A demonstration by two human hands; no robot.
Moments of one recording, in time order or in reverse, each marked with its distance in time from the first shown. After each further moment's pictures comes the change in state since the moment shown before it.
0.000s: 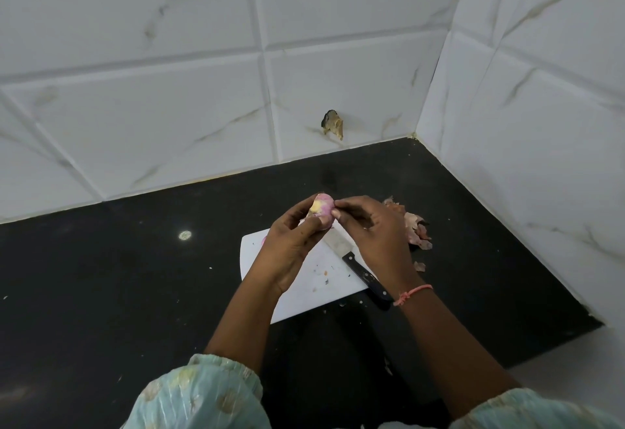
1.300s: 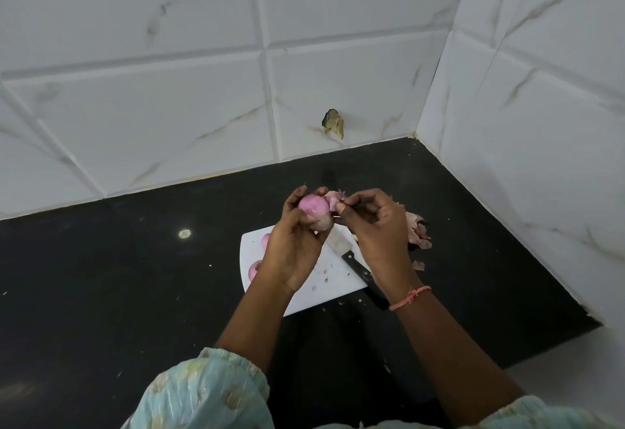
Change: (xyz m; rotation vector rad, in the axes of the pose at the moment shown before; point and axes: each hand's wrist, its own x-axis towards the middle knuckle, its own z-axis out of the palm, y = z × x) left_hand 0.001 -0.004 0.012 -0.628 -0.094 0.013; right_hand -0.001 -0.011 0.006 0.387 0.118 0.207
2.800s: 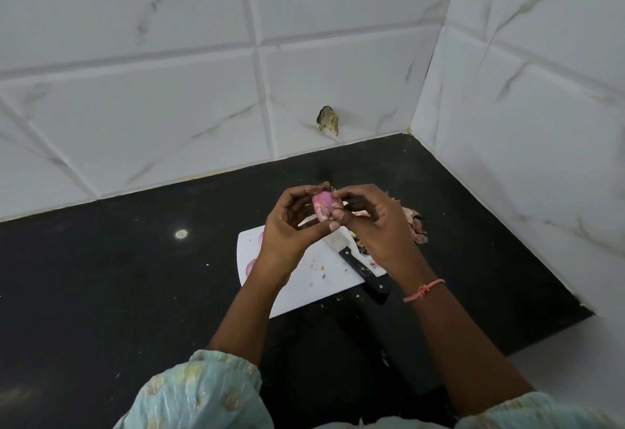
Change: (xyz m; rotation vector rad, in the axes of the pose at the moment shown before) left_hand -0.008 0.007 -0.009 0.861 -0.084 0.333; right_hand 0.005 -0.004 -0.021 -0.246 -0.261 -0.197
